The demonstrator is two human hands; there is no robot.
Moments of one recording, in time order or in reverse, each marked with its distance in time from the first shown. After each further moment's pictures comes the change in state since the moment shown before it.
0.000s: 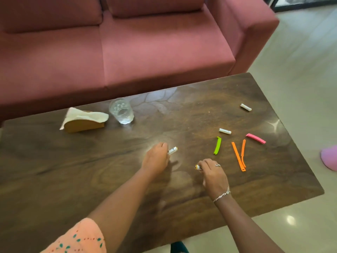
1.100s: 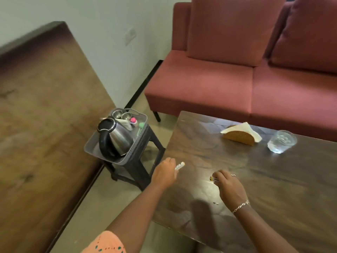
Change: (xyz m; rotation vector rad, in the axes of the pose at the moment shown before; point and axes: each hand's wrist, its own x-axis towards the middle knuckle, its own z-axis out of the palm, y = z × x) left_hand -0.362 -0.373 -0.131 -0.090 0.285 -0.529; right_hand 0.011 -0.479 0.035 0.201 -0.139 -0.528
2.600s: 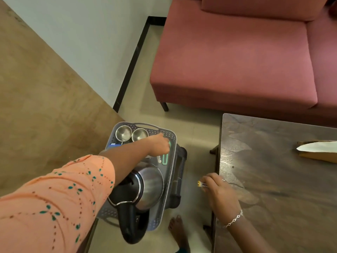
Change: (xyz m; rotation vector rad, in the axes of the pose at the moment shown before) left_hand 0.368 -0.291 -0.040 0.996 -0.589 0.962; right_hand 0.240 -0.144 0.222 0.123 -0.117 0.150
